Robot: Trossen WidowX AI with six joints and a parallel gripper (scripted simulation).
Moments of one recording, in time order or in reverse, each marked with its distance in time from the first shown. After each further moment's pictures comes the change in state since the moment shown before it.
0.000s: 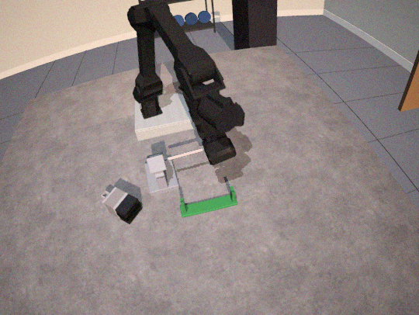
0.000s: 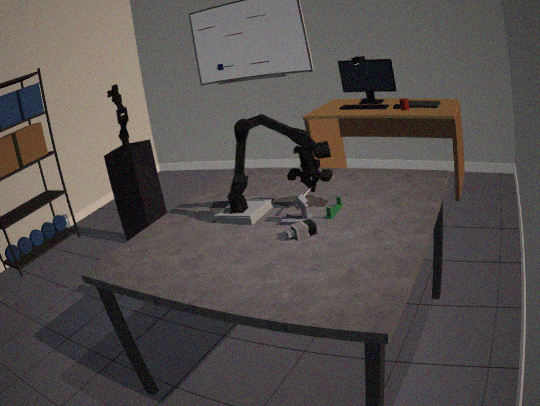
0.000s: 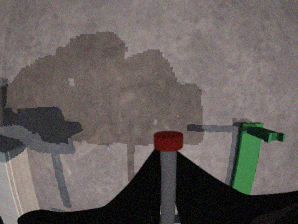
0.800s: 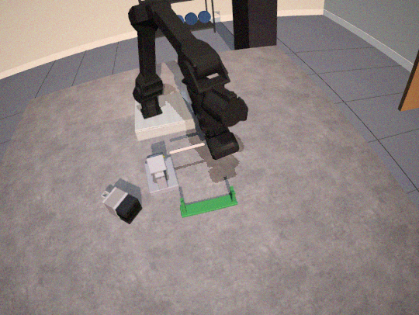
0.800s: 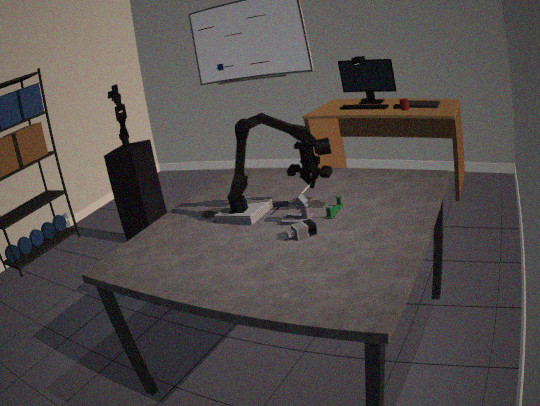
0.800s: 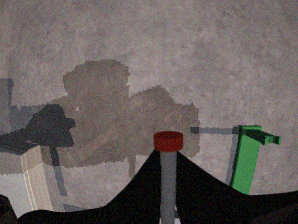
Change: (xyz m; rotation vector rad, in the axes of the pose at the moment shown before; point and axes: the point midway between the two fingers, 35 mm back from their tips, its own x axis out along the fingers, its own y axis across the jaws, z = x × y) arm -0.012 0.004 0.010 0.008 0.012 0.031
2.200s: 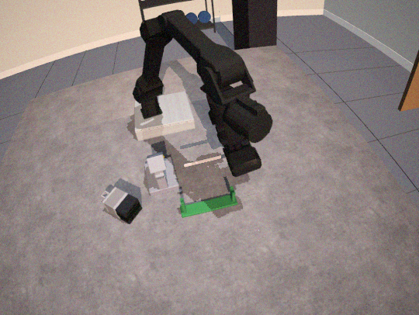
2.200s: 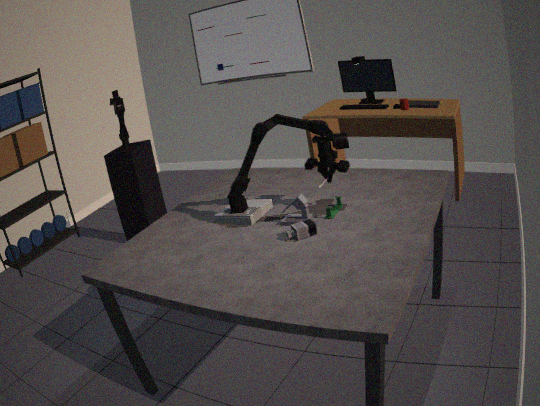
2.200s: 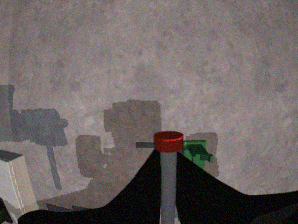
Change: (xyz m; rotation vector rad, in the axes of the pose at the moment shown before) arm -0.019 -0.072 0.027 0.034 -0.001 -0.002
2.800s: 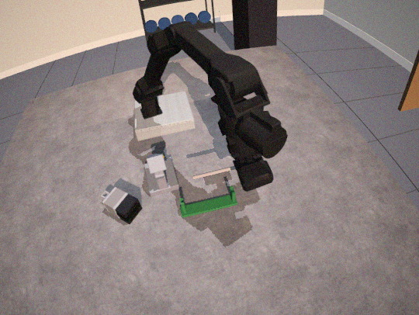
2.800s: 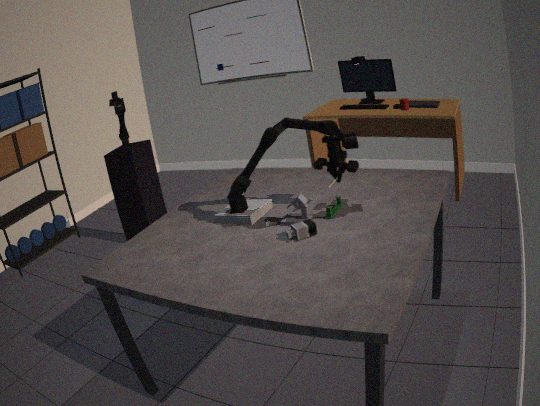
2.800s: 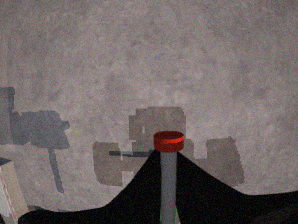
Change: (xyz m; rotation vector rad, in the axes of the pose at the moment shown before) arm 0.001 -0.039 0.011 0.014 -0.002 -0.006
